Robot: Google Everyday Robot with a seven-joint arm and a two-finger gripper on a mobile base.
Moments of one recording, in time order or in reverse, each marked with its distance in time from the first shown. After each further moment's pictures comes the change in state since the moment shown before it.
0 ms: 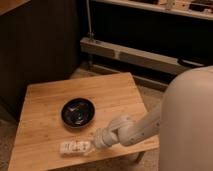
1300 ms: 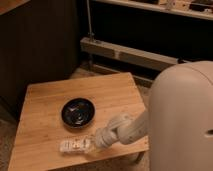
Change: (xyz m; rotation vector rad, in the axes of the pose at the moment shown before) arm 0.005 -0.004 0.000 -0.017 0.011 0.022
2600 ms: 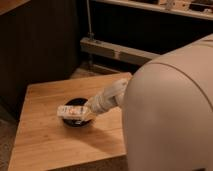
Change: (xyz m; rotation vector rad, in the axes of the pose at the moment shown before) arm -0.092 -0.134 -0.078 0.179 0.015 -0.003
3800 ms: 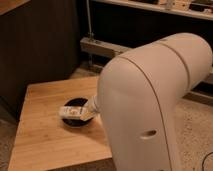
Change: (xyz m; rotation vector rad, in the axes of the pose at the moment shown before) arm 0.030 -0.019 0.047 0.019 0.093 0.056
